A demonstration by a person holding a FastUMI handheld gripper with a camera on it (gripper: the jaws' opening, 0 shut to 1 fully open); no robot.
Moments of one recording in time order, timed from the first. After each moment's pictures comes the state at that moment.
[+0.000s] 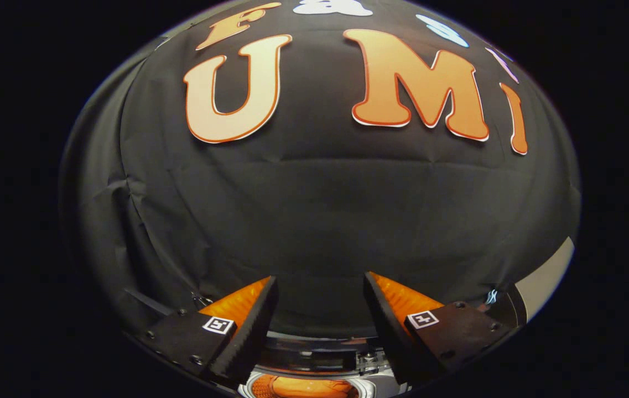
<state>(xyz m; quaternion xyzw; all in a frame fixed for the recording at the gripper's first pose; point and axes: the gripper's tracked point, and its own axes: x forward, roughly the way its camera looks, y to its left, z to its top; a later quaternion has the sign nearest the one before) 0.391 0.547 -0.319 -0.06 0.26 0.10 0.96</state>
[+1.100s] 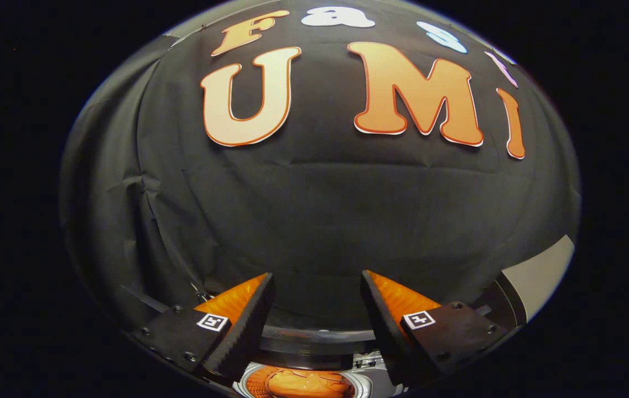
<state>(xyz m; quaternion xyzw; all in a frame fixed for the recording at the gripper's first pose) 0.337 0.536 -0.305 -0.05 0.23 0.12 0.96</state>
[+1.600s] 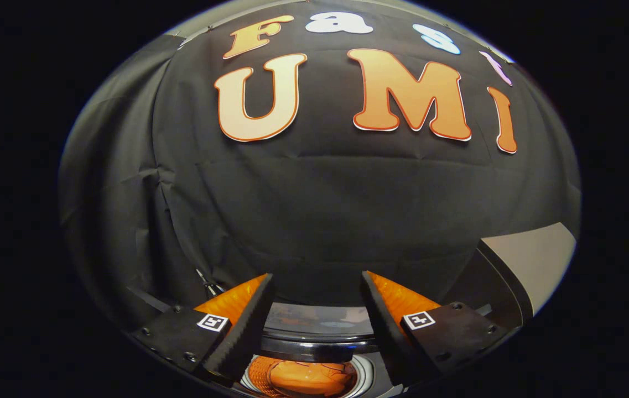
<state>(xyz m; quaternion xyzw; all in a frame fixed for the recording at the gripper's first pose) 0.268 0.524 -0.314 -0.05 0.23 0.13 0.96</state>
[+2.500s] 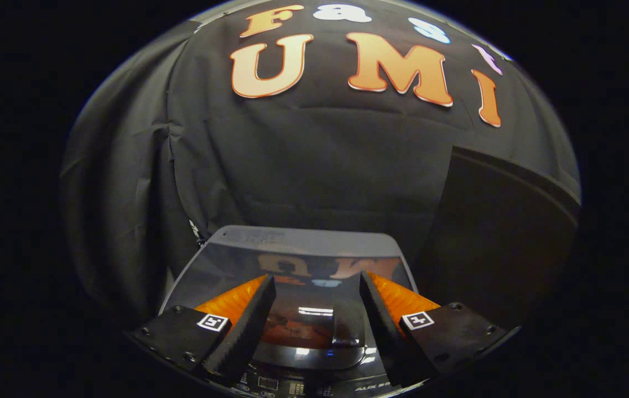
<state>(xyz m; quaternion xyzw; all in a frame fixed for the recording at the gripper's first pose) 0.156 0.482 -0.432 -0.07 0.28 0.11 0.95</state>
